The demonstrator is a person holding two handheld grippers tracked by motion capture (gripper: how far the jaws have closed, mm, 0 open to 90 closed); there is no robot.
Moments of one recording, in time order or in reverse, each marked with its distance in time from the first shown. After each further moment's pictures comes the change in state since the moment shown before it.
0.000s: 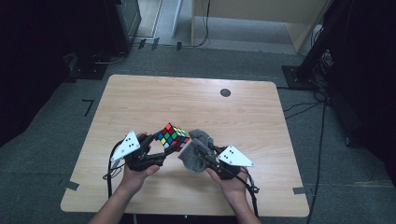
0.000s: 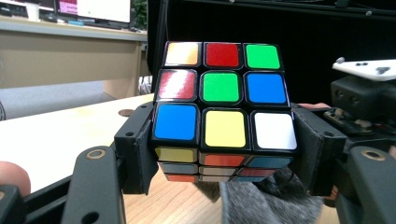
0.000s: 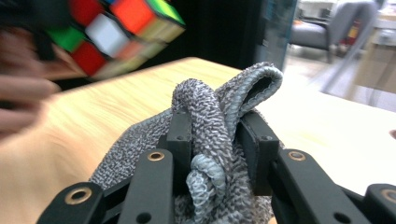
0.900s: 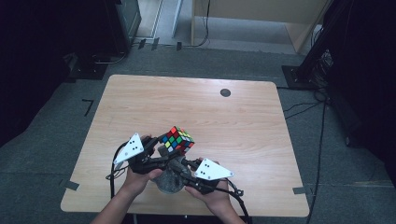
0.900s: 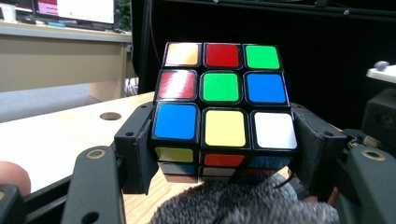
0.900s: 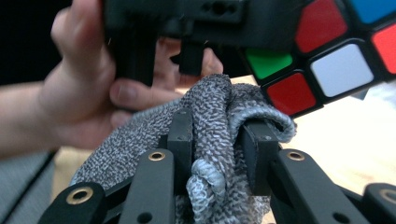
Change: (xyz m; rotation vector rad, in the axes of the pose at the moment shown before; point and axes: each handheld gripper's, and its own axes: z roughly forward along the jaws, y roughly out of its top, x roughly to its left) left arm -0.012 -0.001 0.004 -0.006 -0.054 0.027; right arm 0.067 0.005 0.014 -0.044 0.304 -0.028
